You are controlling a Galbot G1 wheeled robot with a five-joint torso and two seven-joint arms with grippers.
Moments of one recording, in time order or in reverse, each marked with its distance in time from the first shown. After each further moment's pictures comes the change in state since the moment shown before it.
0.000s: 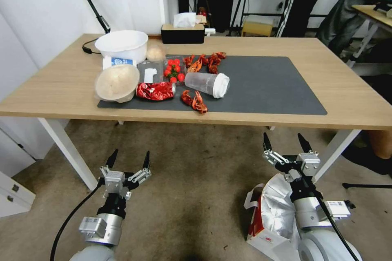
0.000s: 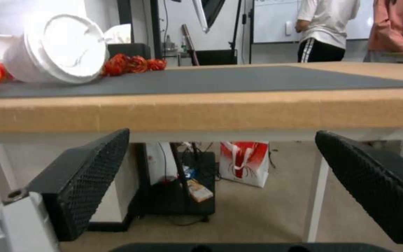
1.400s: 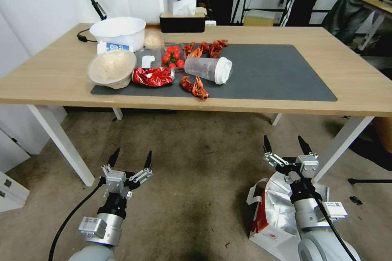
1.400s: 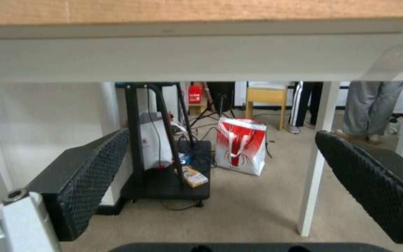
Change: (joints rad) left arm 0.000 0.007 0.000 -0.004 -0.003 0.002 0.023; right arm 0.010 -0.004 0.014 -0.032 -0.010 0.008 -0.011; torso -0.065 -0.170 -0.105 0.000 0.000
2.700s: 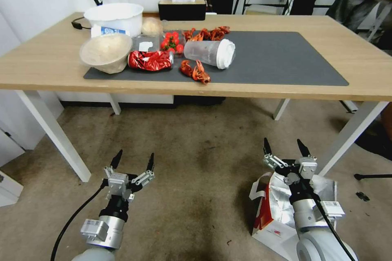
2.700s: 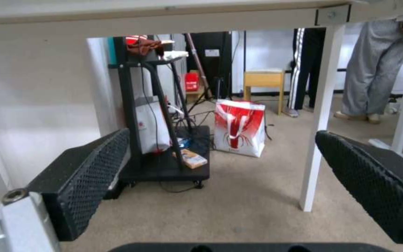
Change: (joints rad) left arm 0.025 -0.004 0.010 -0.010 0.008 0.001 0.011; right arm 0.008 0.008 -0.008 -0.021 0.021 -0.012 0.016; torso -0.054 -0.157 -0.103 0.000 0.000
